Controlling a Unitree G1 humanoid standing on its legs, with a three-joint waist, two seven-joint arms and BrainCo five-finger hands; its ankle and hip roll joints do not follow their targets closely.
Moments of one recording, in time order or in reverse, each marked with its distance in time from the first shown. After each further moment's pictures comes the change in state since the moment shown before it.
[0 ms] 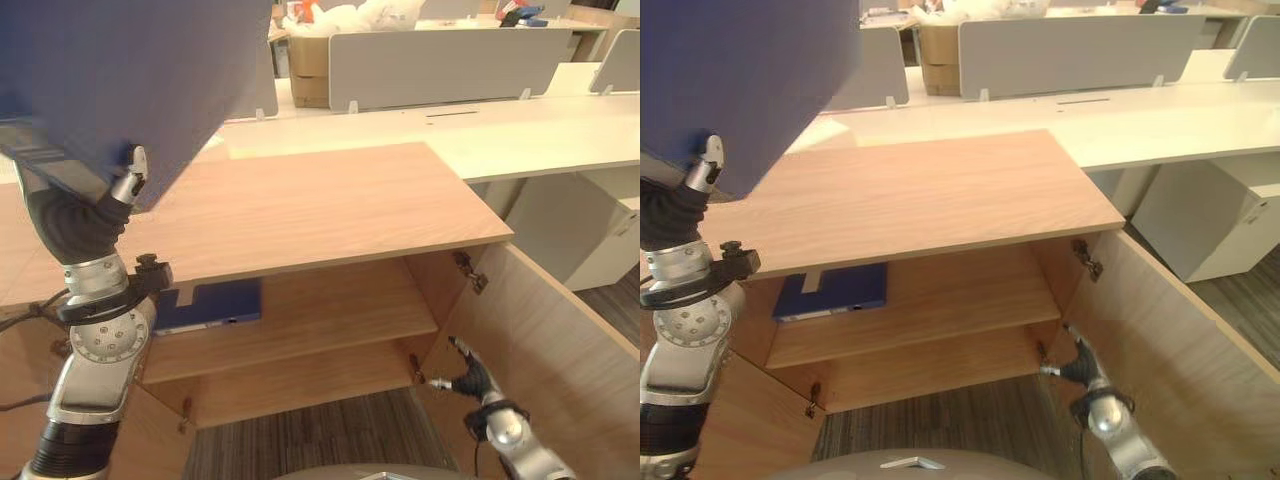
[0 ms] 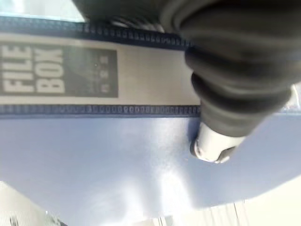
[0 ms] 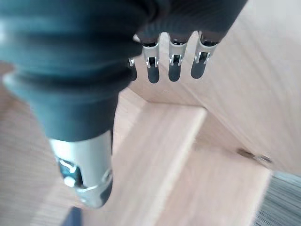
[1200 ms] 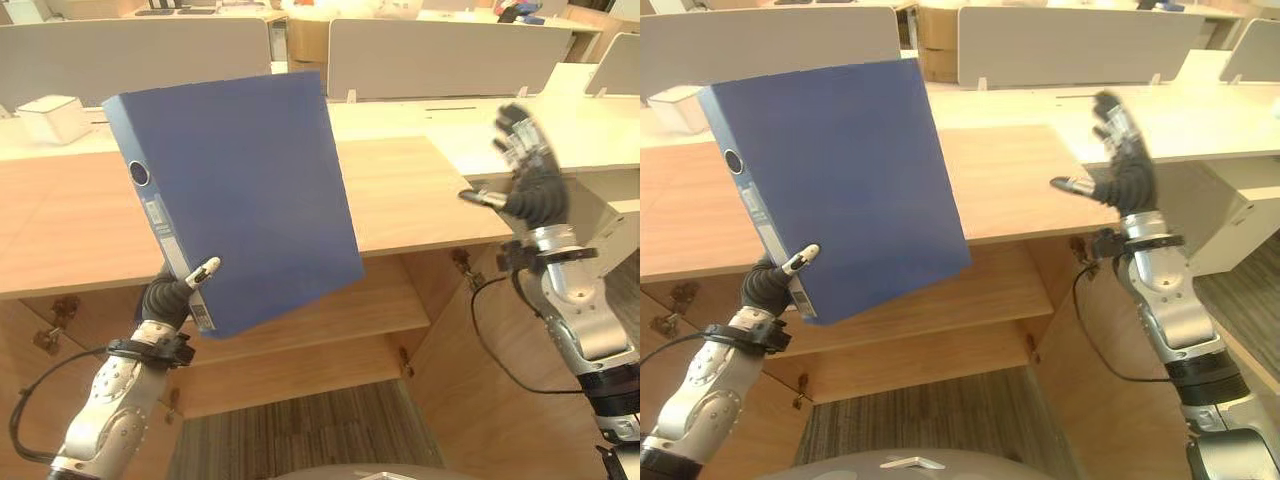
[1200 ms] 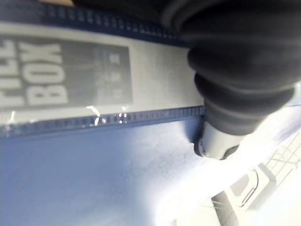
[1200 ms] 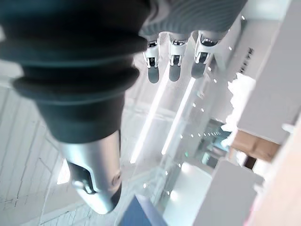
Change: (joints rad) left arm 0.278 0.160 -0.166 0.168 -0.691 0.246 -0.587; right arm -0.442 -0.292 -0.049 -0.485 0.672 -0.099 0.092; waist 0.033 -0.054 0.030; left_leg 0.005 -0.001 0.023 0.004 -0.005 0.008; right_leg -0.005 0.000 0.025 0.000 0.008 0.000
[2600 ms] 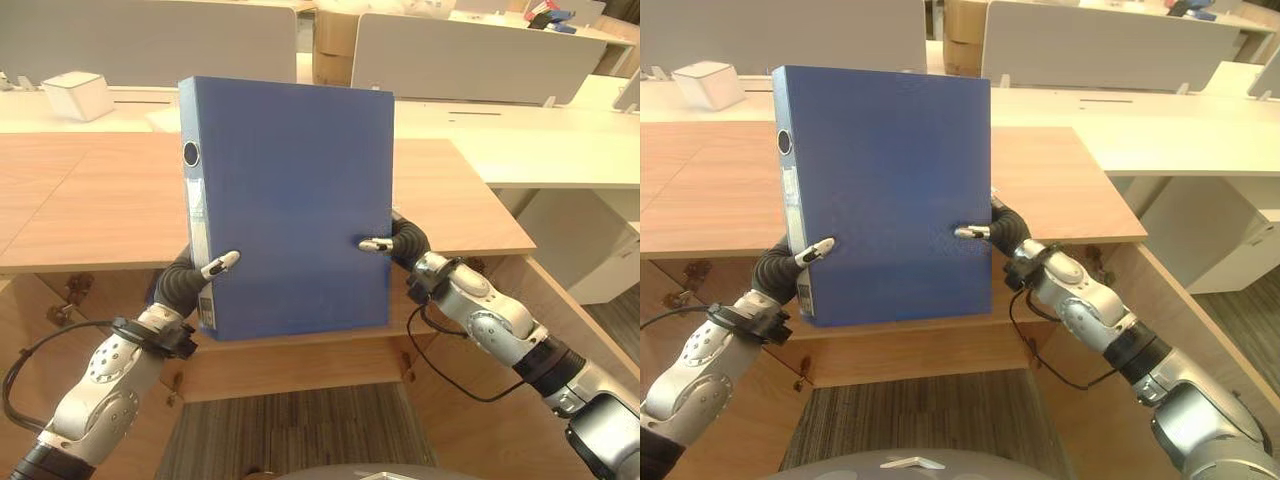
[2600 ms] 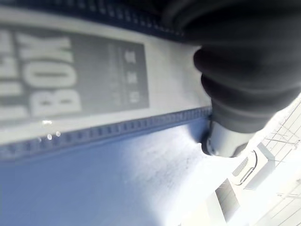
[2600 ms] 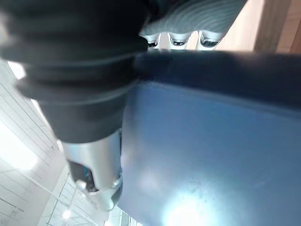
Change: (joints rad) left arm -0.091 0.093 -0.095 -0.034 -0.040 -0.001 -0.040; right arm -0.213 0.148 0.406 0.117 0.475 0.204 0.196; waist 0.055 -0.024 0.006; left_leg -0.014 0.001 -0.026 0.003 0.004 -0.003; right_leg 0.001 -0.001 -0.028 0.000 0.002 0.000
